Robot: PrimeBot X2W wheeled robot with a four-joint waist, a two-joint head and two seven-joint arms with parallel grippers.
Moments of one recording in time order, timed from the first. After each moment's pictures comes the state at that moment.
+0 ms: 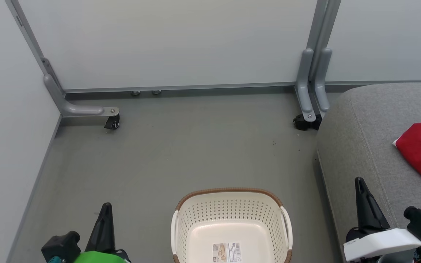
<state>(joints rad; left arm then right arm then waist) 0.07 0.05 -0.07 0.23 -0.39 -0.08 -0.21 0.11 -0.07 0.00 0.06 0.46 0.13 -0.21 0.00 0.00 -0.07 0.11</state>
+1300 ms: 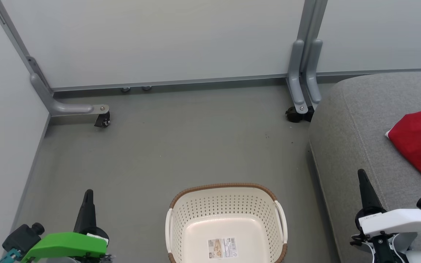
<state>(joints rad) -0.01 0.05 0.01 0.23 -0.97 -0.10 -0.06 0.01 -0.07 -0.04 0.15 1.01 0.13 -0.07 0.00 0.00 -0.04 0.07</state>
